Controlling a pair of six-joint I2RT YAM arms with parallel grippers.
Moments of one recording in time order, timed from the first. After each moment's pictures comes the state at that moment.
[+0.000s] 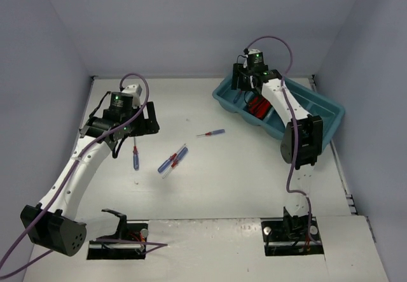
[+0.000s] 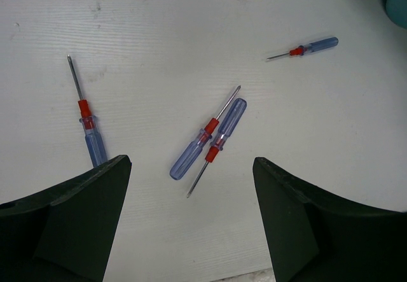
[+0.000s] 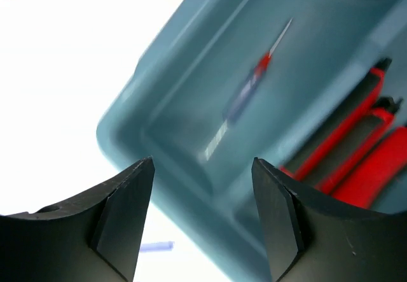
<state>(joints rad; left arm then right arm) -0.30 1.20 1.24 -0.81 0.02 -0.37 0.27 2.13 1.93 -0.52 0.01 0.28</state>
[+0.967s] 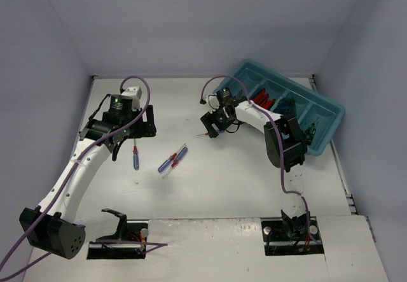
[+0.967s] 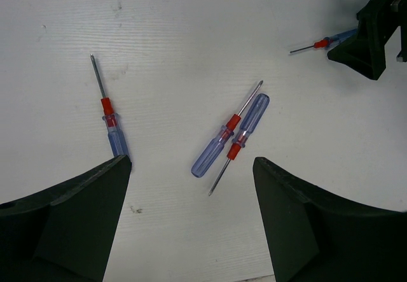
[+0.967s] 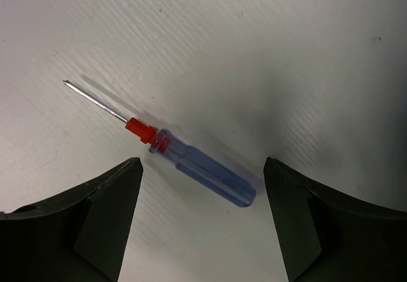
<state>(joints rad) -0.30 1.17 1.21 -0.81 -0.03 -0.30 0.48 2.15 1.59 -0.52 -0.25 -0.27</state>
